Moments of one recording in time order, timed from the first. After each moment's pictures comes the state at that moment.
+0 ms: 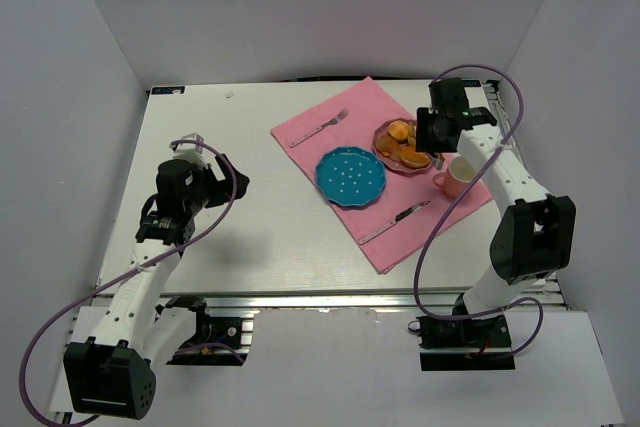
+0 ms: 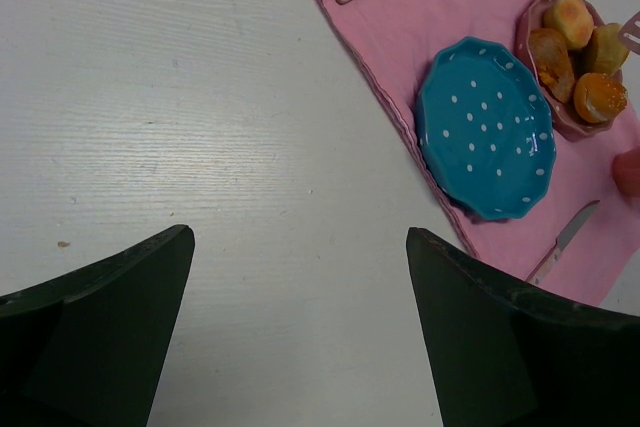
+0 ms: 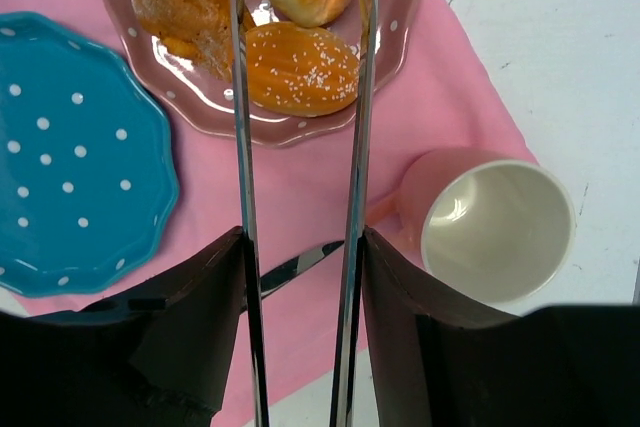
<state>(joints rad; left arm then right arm) -0.11 0.90 0.68 -0.24 0.16 -0.40 0.24 1.63 1.45 -0.75 0.16 0.16</state>
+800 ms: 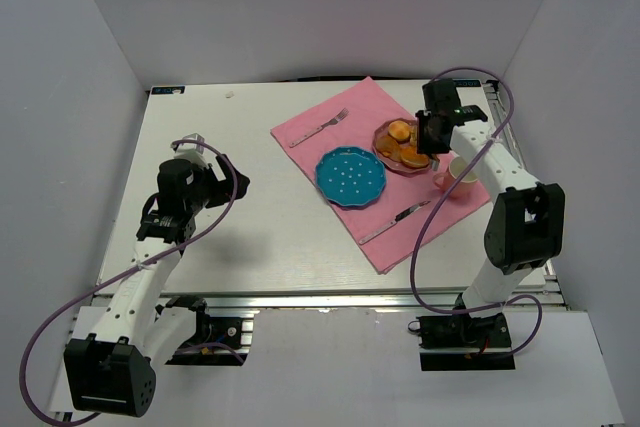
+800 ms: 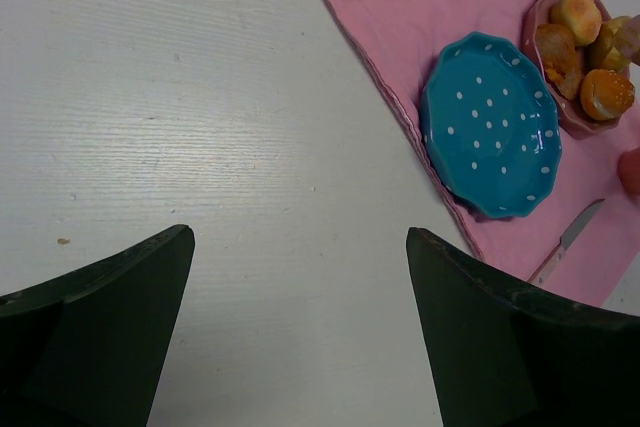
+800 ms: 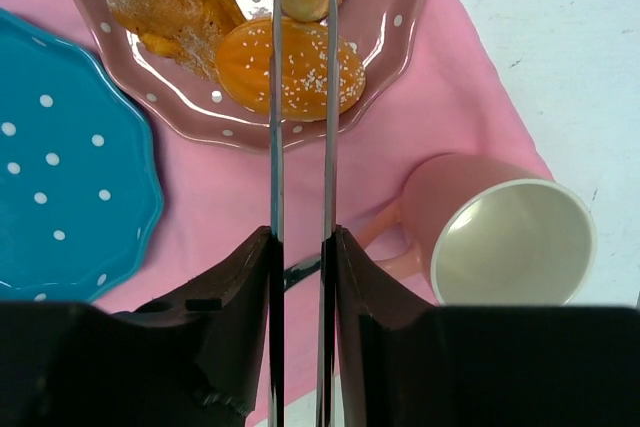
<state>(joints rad) -0.11 0.91 0.68 -0.24 0.16 -0.40 0.25 1.71 1.47 -0.74 0.18 0.16</state>
